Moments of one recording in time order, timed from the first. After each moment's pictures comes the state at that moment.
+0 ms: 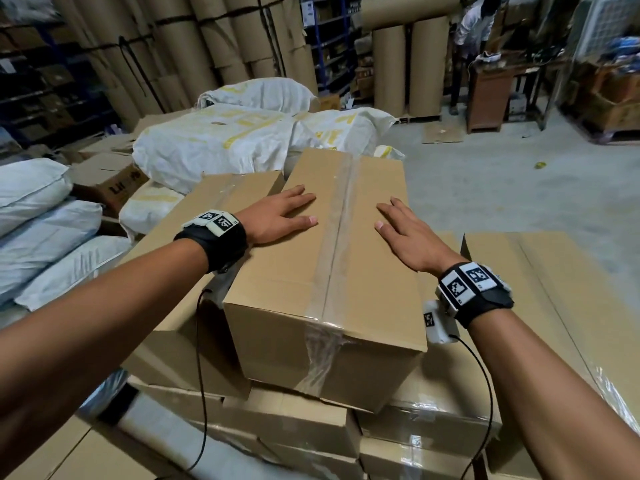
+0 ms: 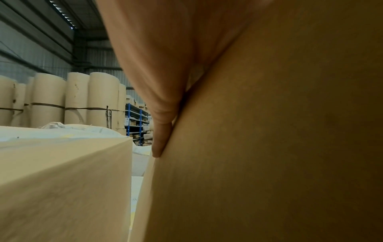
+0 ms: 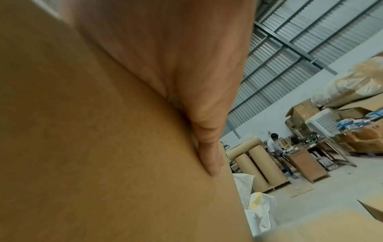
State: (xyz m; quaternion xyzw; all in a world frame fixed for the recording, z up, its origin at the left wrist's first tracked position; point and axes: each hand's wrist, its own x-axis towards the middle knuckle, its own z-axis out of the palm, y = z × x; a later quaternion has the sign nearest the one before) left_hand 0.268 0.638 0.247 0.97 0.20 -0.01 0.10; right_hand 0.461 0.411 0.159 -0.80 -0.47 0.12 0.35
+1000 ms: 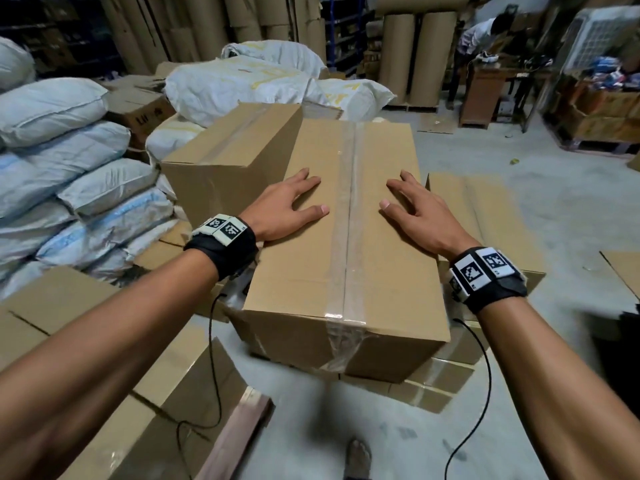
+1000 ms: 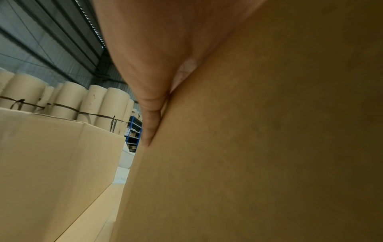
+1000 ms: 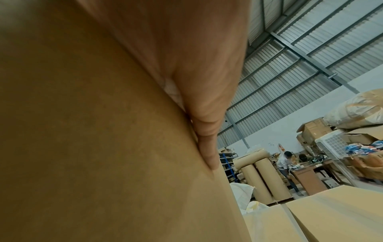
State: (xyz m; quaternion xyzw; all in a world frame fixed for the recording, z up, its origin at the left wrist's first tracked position) left_hand -0.002 0.339 0.210 0.95 0.21 0.14 0.16; right_hand 0.211 0.123 0.186 -0.79 -0.51 0.05 0.33
